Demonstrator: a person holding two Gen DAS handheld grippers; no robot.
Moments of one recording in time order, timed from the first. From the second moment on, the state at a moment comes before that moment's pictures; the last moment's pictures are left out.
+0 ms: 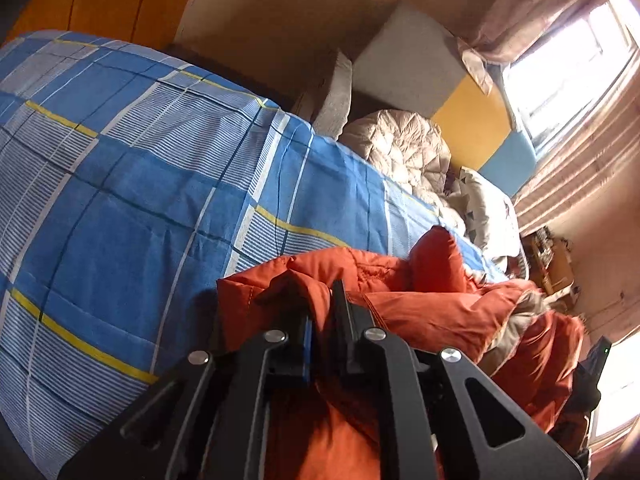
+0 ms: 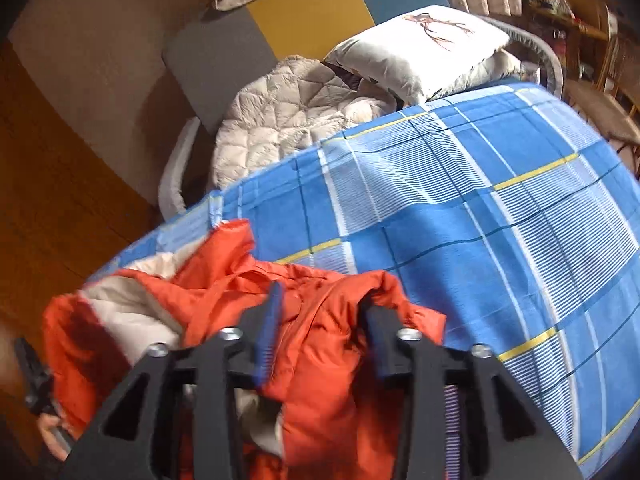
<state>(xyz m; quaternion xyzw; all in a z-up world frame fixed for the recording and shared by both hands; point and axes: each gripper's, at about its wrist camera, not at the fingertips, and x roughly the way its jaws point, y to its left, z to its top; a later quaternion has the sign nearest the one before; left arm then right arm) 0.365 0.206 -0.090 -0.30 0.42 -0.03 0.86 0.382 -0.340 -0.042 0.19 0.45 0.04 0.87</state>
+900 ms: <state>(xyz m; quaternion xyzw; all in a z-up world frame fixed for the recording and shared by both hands) 0.322 0.170 -0.002 -0.21 0.32 -0.07 0.92 0.333 -0.296 0.006 0.13 0.37 0.08 0.91</state>
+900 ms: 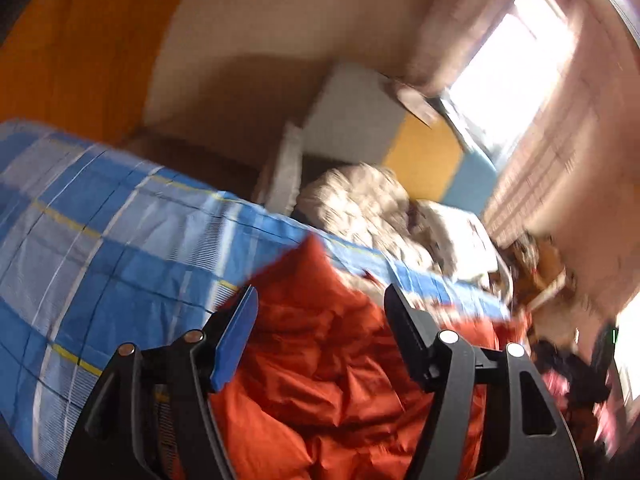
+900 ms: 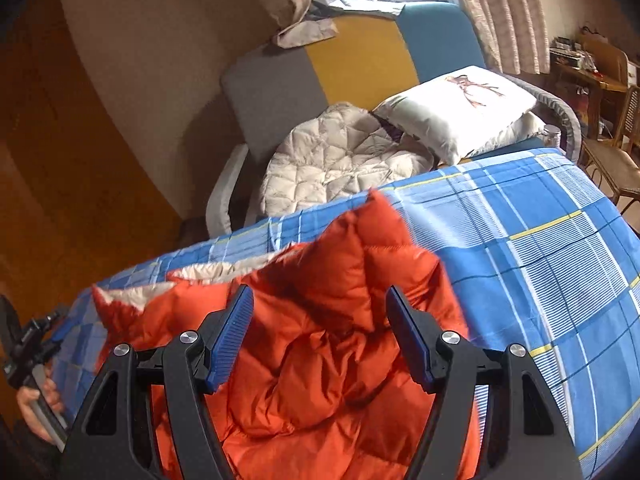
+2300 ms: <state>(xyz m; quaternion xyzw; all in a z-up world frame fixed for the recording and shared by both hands) 0.399 0.093 -0.039 -0.12 0.36 -0.10 0.92 0.371 -0.185 -0.025 -0.04 0.37 0.10 0.92</state>
